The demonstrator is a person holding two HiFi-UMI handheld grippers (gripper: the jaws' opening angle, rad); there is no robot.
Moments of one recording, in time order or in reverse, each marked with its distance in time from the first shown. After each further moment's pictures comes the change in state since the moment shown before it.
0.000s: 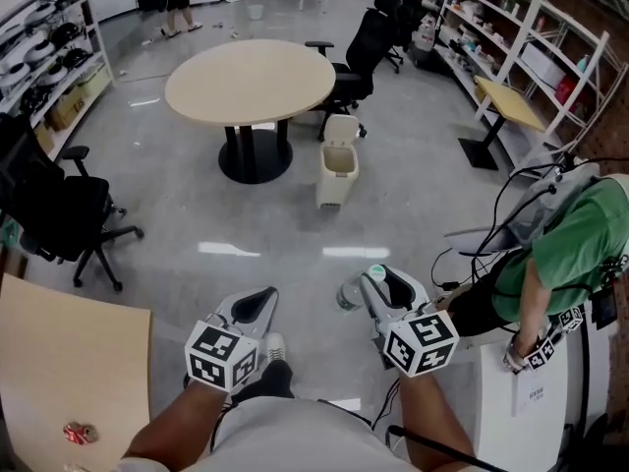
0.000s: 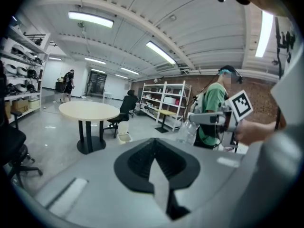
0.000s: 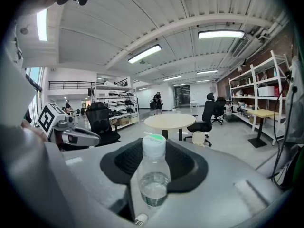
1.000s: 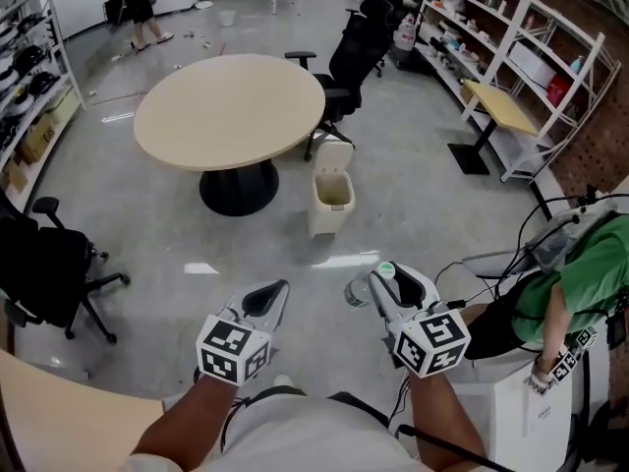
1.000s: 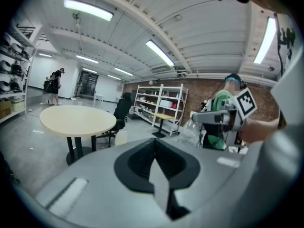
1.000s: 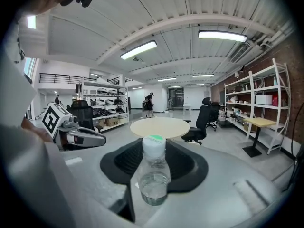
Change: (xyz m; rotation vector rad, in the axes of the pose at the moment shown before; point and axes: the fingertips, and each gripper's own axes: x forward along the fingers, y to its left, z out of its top) left arm 0.138 0.126 0.091 0.031 -0.041 -0.111; right arm 0.146 -0.072 0.076 -0.041 -0.011 -0.105
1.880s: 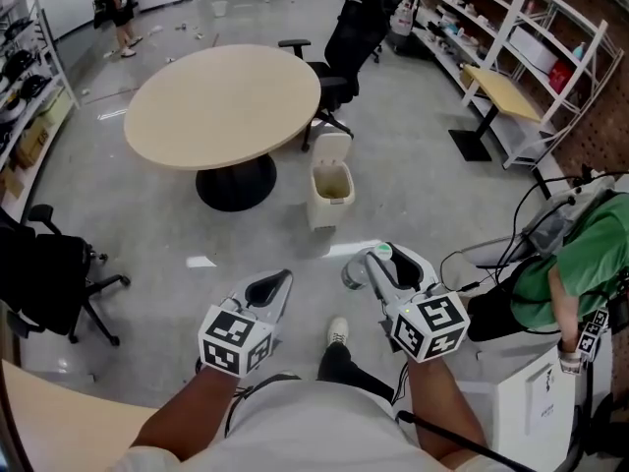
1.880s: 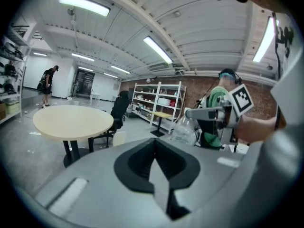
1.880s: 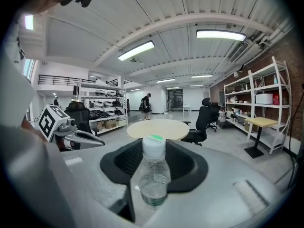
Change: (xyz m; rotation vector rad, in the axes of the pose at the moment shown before) left arm 0.034 0.012 0.011 0.020 0.027 -0.037; right arm 0.039 -0.022 0.015 0.012 -0.019 -0.008
